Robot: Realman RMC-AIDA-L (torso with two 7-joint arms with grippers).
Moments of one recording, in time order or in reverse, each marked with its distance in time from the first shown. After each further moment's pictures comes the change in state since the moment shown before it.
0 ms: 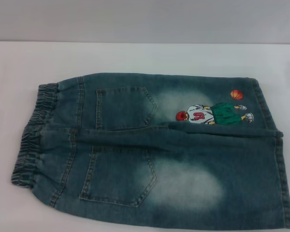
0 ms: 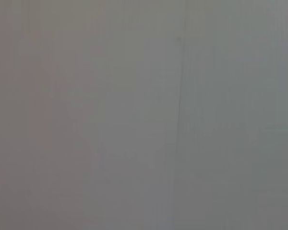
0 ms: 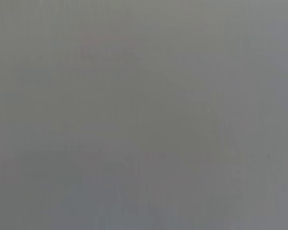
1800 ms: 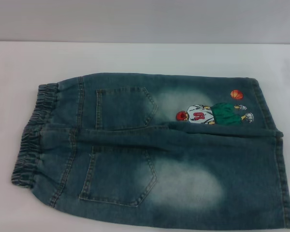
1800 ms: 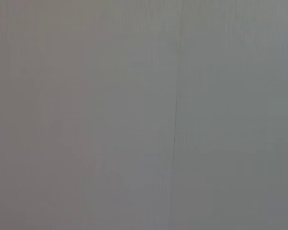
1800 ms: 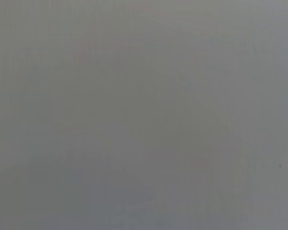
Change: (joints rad) left arm -0.003 0.002 0.002 0.001 0.001 0.010 0.000; right arm 0.013 0.000 0.000 -0.005 0.000 -0.008 0.001
